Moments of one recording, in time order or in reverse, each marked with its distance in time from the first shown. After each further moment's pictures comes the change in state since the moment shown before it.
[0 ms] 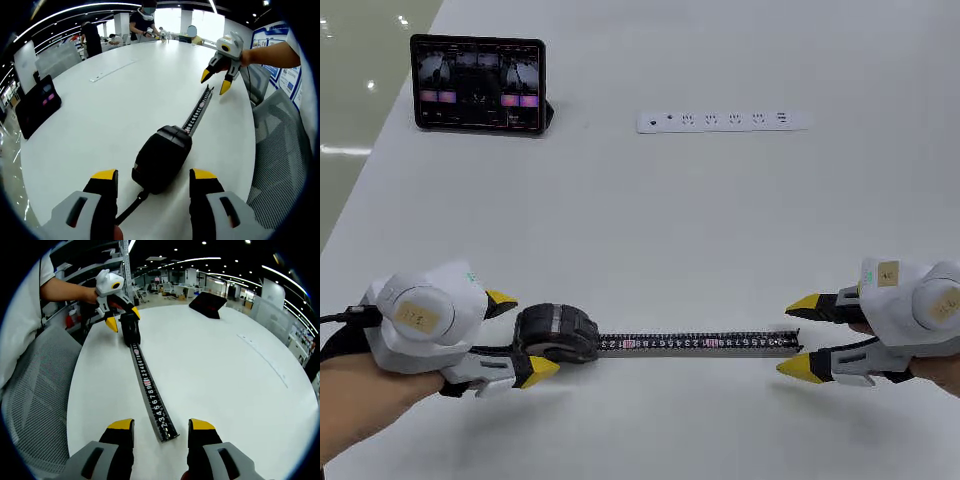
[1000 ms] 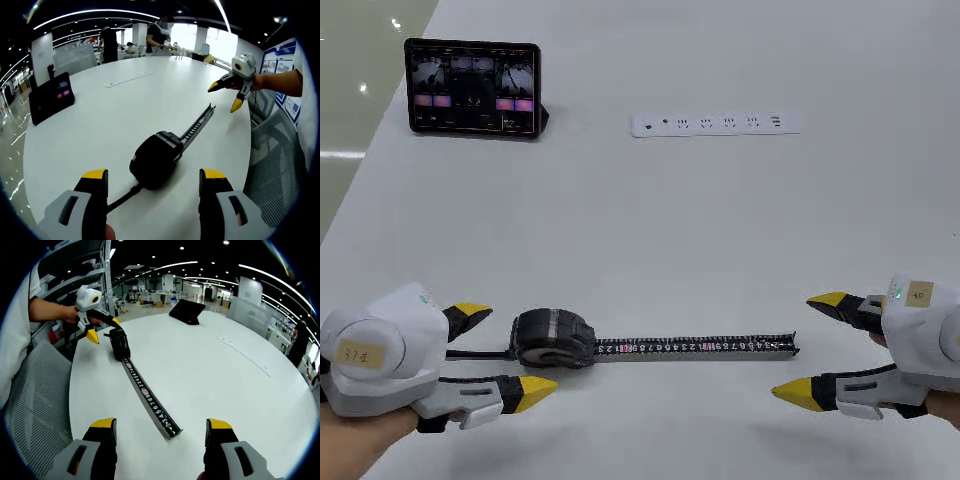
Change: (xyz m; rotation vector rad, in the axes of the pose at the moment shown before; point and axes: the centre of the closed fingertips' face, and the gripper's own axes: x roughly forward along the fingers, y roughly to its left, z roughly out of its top) left arm -0.031 -0.012 0.003 -0.145 -0.128 0.058; right arm -0.027 0.009 0.013 0.126 -0.076 -0.168
